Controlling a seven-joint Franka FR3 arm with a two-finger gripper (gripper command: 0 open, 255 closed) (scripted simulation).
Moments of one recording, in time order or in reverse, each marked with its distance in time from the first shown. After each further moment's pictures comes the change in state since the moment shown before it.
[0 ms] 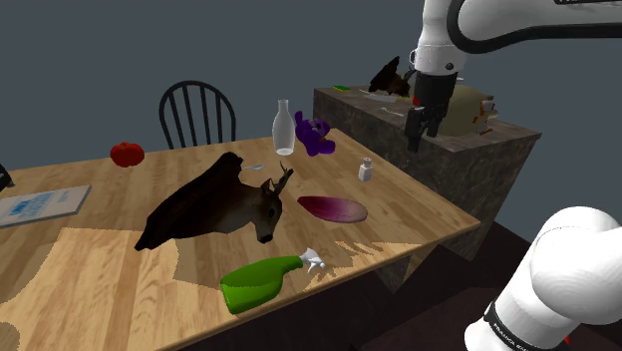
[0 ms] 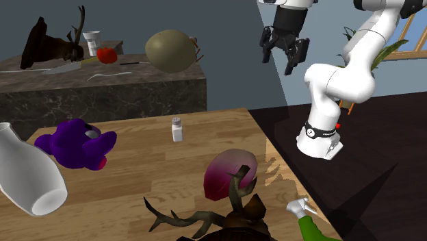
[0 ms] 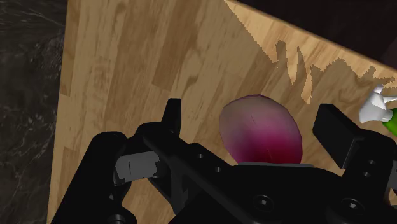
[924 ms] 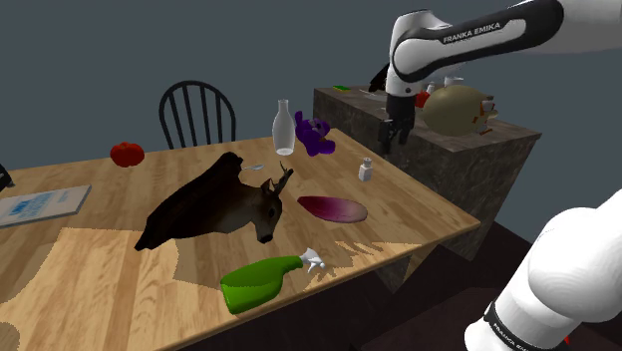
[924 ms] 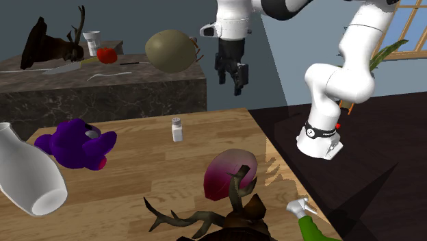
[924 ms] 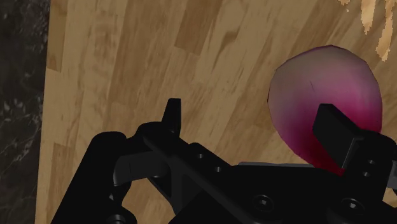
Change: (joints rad) arm -0.047 0.389 -0.169 0.114 -0.006 0.259 -0.144
